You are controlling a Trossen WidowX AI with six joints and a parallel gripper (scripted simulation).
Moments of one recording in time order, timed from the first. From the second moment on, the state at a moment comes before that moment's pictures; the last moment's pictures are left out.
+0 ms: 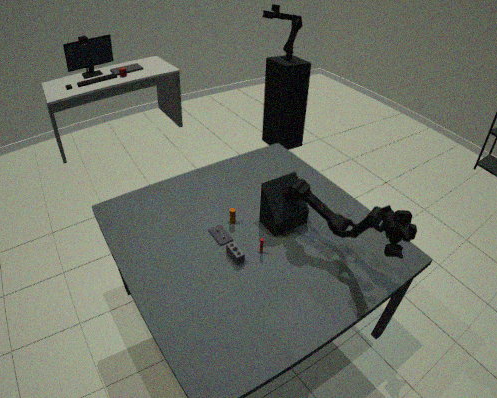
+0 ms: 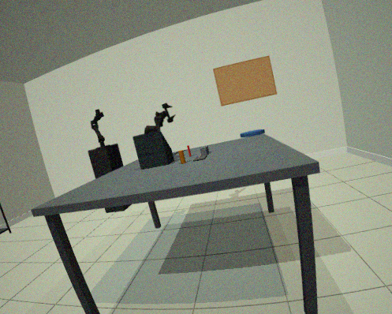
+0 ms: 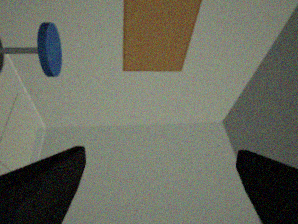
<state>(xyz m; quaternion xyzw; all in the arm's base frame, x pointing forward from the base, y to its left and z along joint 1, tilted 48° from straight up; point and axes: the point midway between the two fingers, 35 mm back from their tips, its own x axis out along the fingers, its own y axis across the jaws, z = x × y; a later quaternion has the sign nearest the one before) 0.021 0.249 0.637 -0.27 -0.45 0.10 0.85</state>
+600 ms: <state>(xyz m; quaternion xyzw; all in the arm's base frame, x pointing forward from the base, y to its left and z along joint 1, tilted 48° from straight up) 0.076 0.067 0.666 -0.13 -0.40 0.02 0.91</state>
